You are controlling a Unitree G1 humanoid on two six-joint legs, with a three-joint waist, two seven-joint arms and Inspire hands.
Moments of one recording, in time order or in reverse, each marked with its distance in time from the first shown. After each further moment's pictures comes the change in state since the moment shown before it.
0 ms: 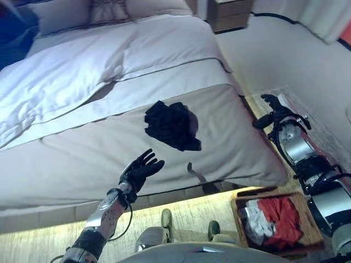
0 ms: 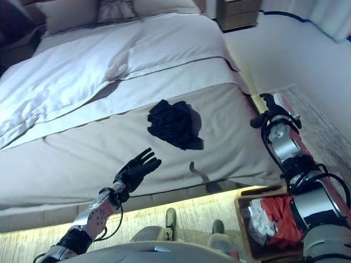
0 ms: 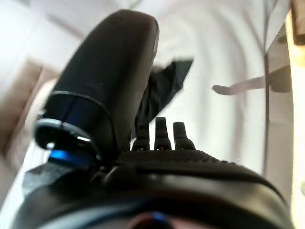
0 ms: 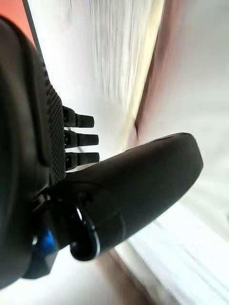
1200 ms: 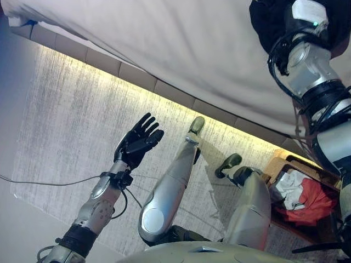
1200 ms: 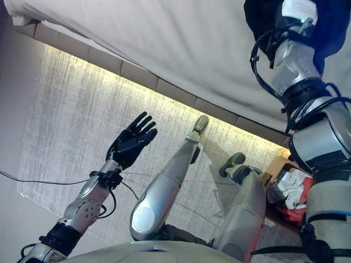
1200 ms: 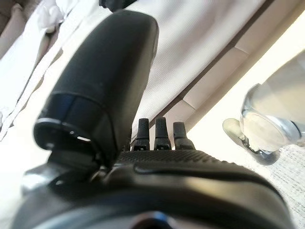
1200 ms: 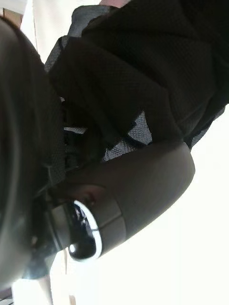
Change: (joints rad) left arm -0.004 0.159 -0.073 -0.369 -0.245 -0.180 -0.042; right arm -0.737 -0.043 0.422 0.292 -0.217 0.172 0.136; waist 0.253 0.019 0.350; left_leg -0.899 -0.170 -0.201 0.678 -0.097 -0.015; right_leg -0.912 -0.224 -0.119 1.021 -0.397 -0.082
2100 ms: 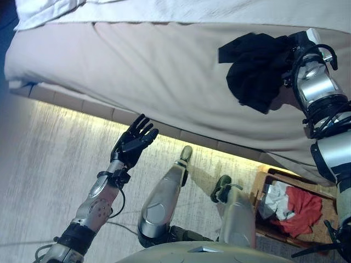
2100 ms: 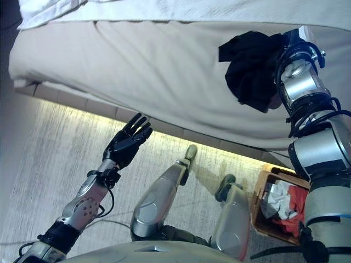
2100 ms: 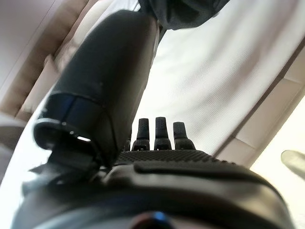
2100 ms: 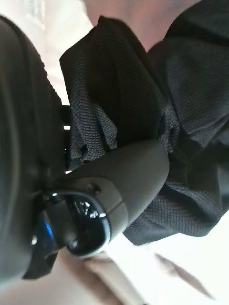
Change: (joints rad) left arm -0.045 -0.013 0.013 0.121 0.055 0.031 0.097; right arm 0.230 -0.009 -0.324 0.004 0.548 -0.198 -0.150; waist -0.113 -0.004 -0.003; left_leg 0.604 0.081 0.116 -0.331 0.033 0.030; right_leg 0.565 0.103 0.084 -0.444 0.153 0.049
